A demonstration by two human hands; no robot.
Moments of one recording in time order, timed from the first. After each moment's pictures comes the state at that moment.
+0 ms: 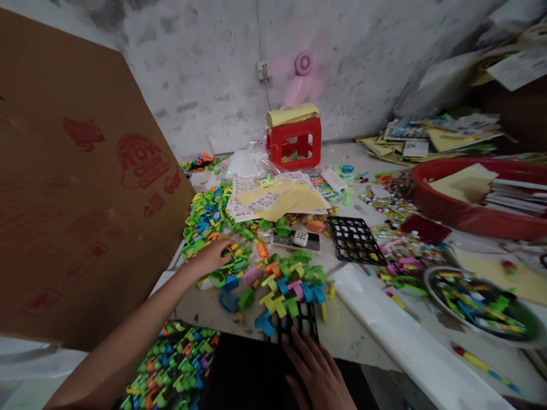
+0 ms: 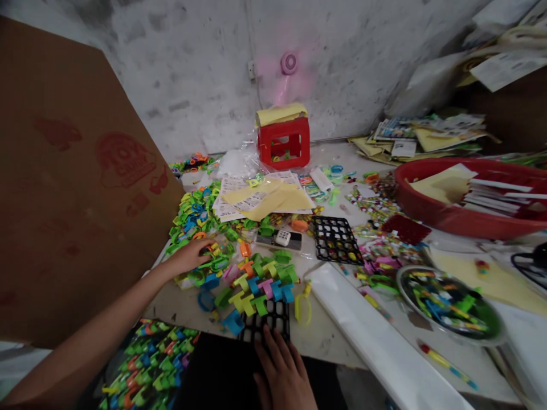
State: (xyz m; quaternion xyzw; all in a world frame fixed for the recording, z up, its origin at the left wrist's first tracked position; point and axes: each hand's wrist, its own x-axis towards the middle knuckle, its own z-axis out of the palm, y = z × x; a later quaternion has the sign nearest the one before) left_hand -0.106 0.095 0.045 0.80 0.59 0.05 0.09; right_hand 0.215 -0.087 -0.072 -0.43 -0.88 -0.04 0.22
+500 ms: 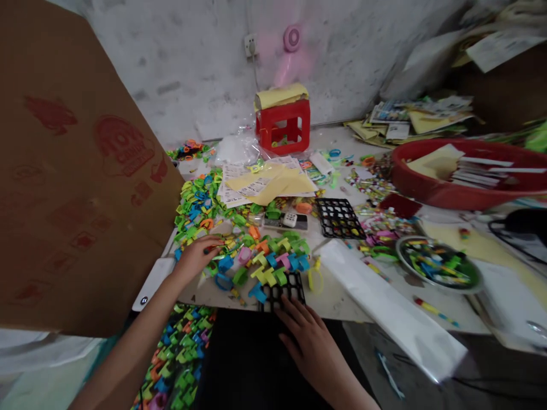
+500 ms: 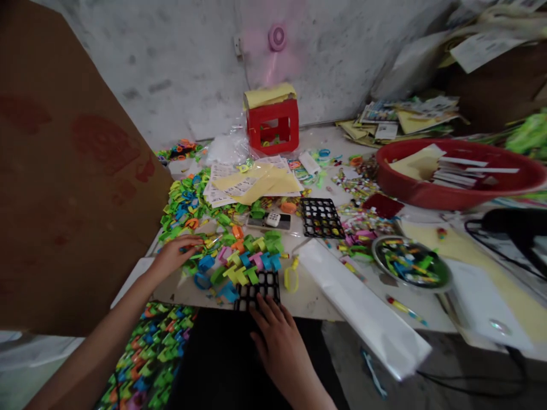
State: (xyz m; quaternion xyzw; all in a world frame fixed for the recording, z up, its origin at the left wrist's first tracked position) left_hand -0.115 0.048 0.032 0.77 0.57 0.23 0.15; right_hand 0.210 -0.090 -0.031 -0.49 -0.84 0.18 0.11
